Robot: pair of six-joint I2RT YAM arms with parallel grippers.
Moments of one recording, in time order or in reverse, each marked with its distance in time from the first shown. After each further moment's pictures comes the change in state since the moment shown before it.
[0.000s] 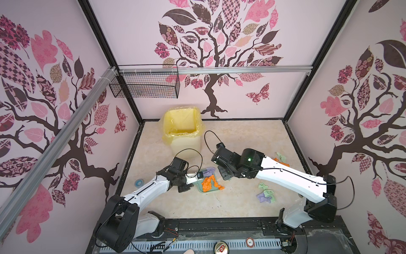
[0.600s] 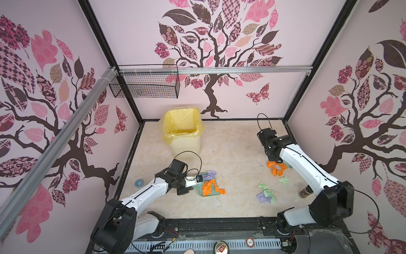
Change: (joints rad) left arm 0.000 -0.043 -0.027 -0.040 0.042 0.050; right arm -0.809 -0.094 -0.346 0.146 0.372 -0.392
